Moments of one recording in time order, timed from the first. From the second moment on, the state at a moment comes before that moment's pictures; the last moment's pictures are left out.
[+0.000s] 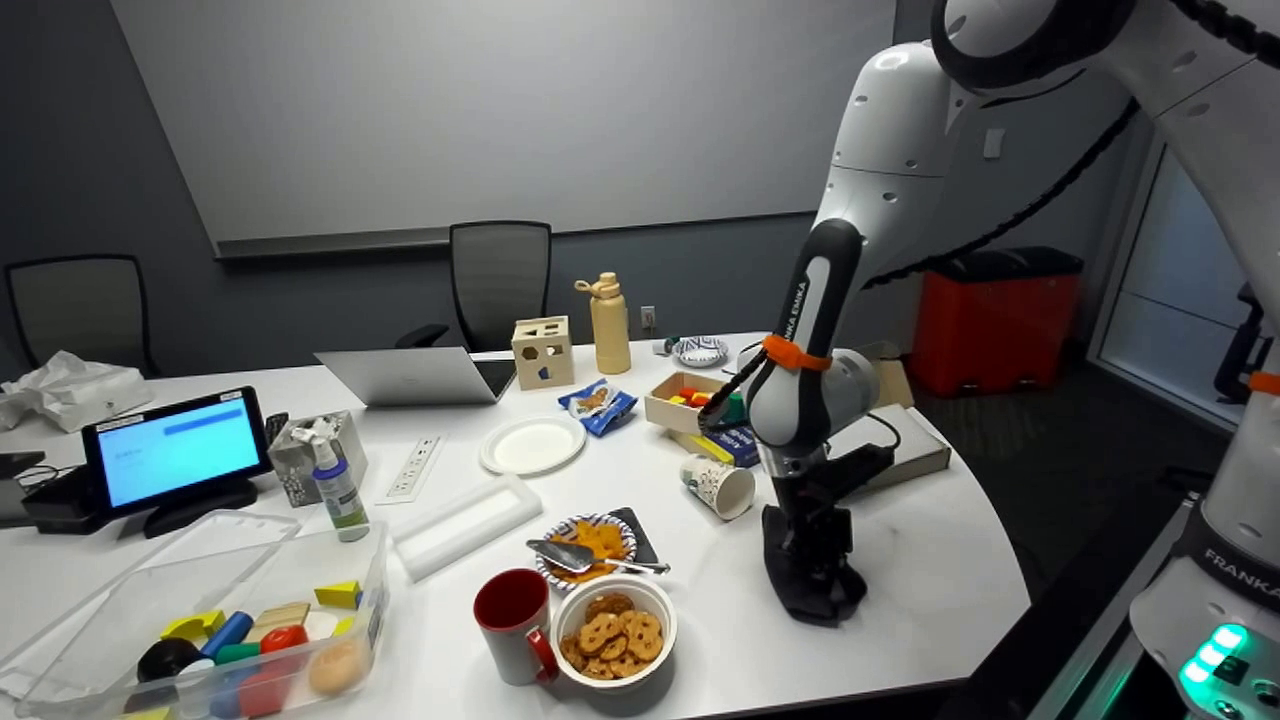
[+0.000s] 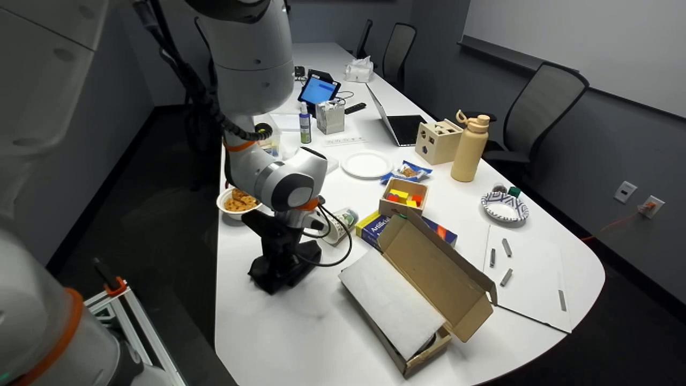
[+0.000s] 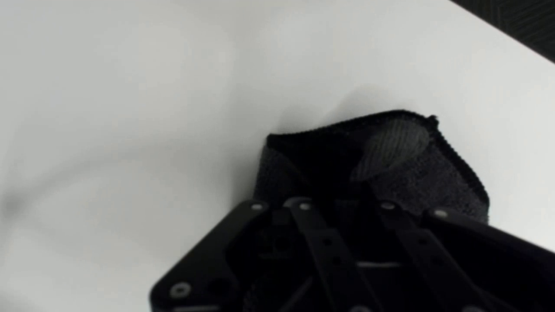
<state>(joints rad) 0.11 0.65 0.15 -2.36 0.09 2.58 0.09</state>
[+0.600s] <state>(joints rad) 0.29 0.65 0.12 -2.31 0.03 2.57 0.18</state>
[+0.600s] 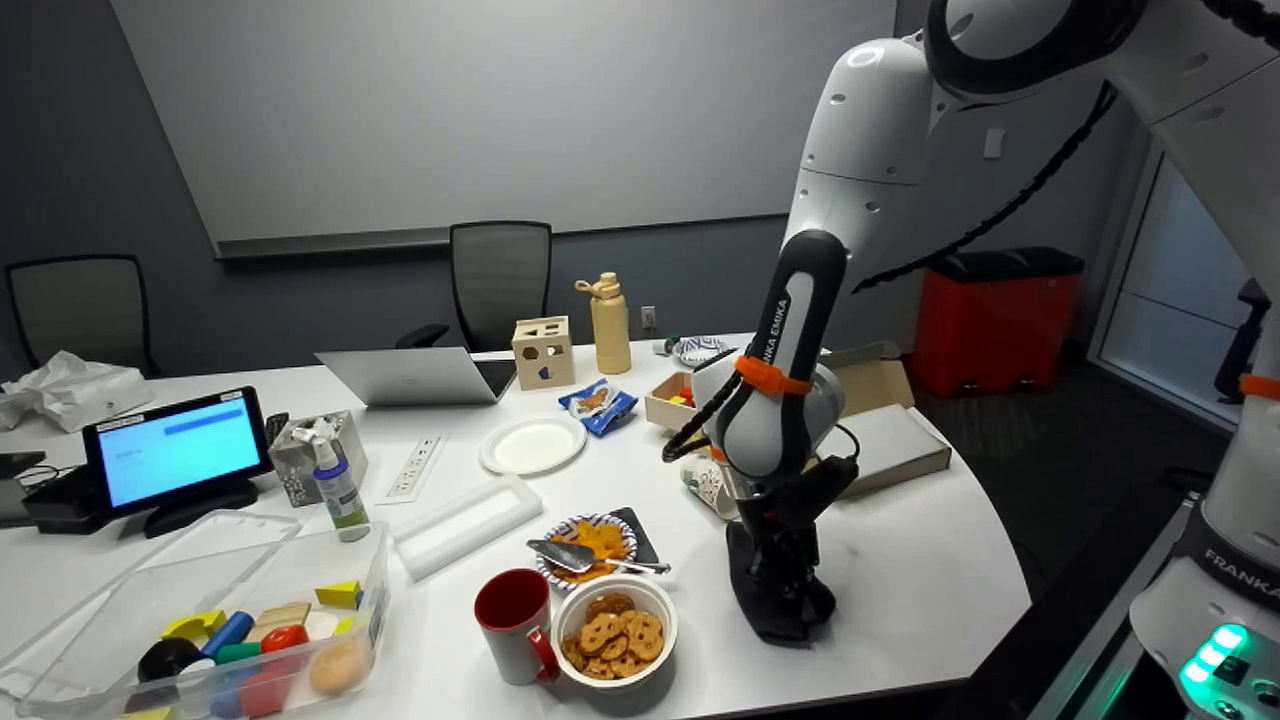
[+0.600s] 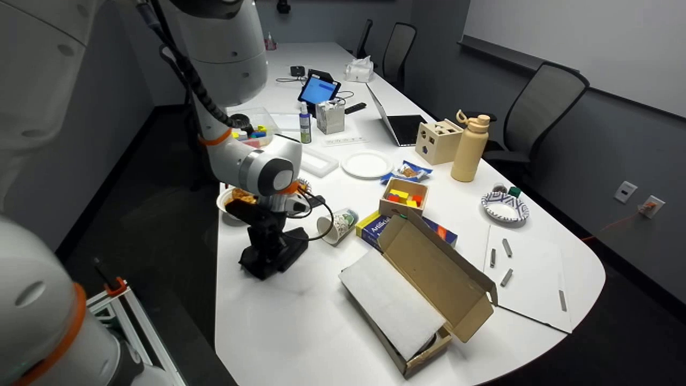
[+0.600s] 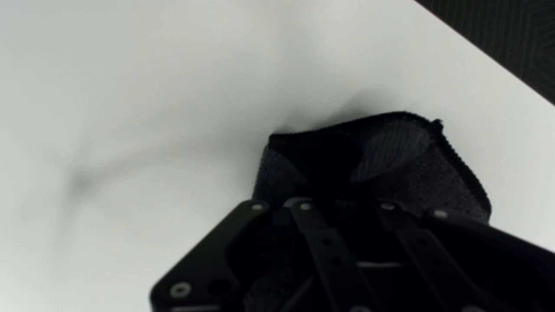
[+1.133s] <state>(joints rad) 0.61 0.41 -0.04 -2.49 -0.16 2.72 0.58</state>
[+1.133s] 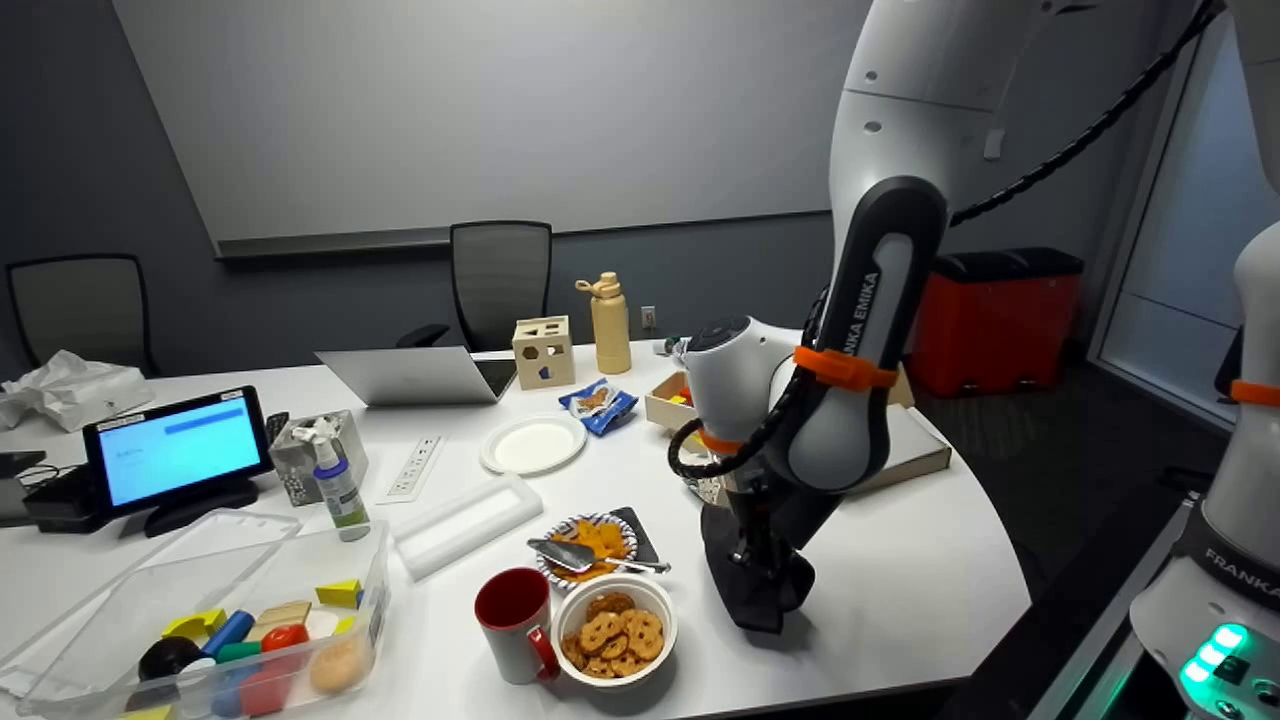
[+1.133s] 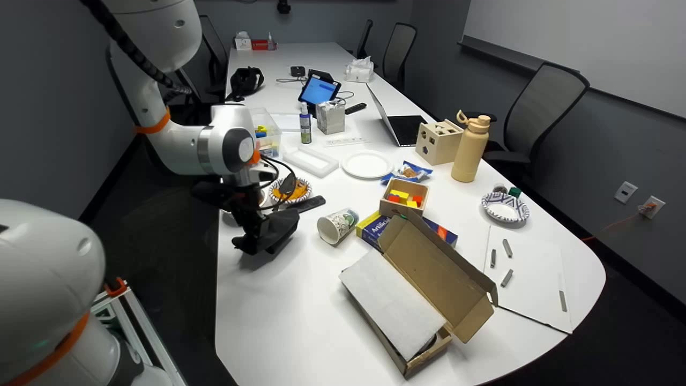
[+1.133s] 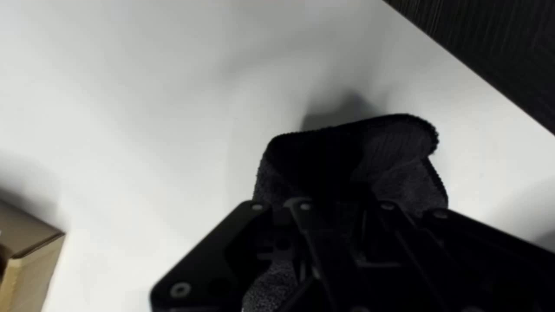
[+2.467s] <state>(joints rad) 0.33 0.46 0.03 -2.16 -0.32 2.64 0.47</state>
